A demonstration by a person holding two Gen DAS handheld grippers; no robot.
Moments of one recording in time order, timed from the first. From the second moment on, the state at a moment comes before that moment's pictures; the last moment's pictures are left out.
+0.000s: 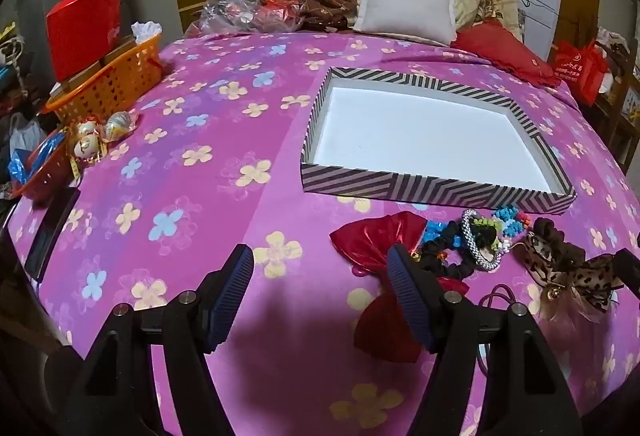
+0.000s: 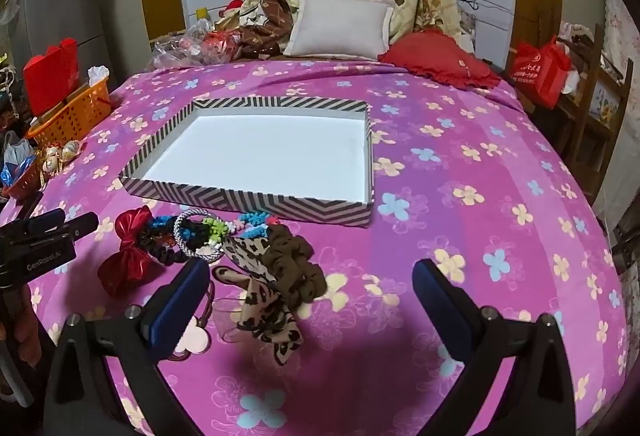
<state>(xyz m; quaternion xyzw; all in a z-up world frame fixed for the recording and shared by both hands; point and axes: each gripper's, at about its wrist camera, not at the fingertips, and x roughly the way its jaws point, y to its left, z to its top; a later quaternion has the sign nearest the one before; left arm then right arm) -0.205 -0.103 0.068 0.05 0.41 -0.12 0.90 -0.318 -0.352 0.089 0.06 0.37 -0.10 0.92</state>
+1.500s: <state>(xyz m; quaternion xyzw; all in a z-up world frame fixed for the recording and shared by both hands) -0.211 -0.084 0.049 0.02 0.46 -0.16 0.87 -0.328 -0.371 0.073 0.07 0.39 -0.09 0.91</state>
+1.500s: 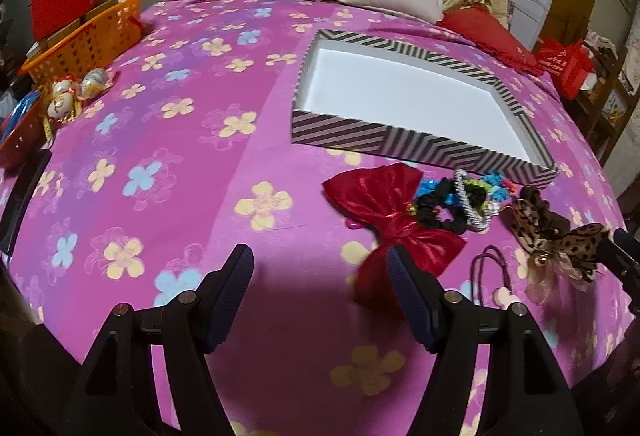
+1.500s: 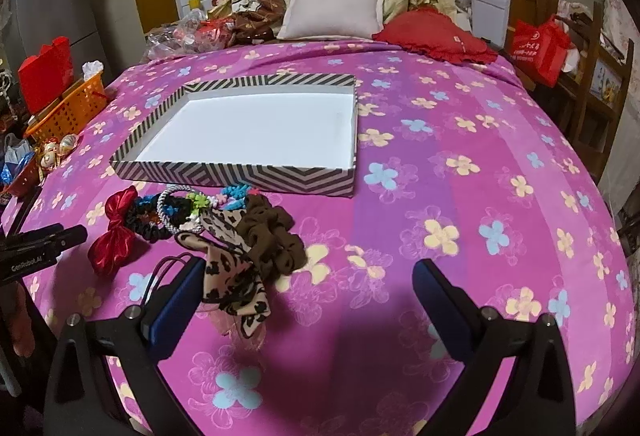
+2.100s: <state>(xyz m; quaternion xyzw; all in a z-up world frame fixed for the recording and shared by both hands) -0.219 -0.101 0.046 0.04 0.47 -0.19 0.86 -0.326 -0.346 0.068 0.05 0.41 -0.02 0.91</state>
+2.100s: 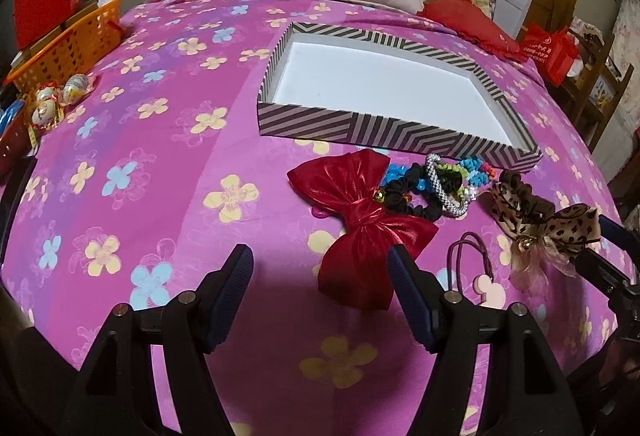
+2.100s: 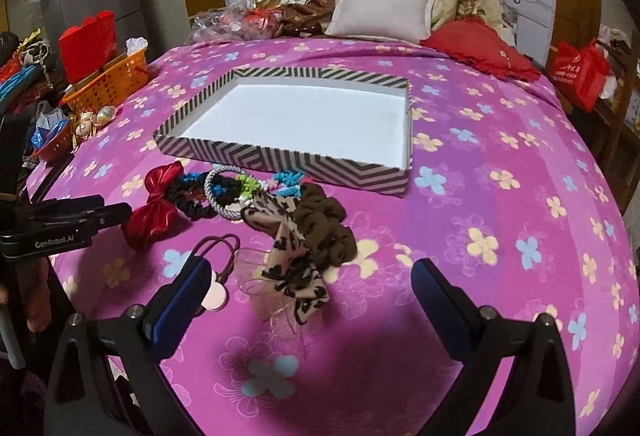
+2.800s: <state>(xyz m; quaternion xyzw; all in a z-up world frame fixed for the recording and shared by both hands) -0.216 -0.112 0.033 0.05 0.47 -0.18 0.86 -0.315 -0.348 0.049 0.06 0.42 -0.03 0.91</state>
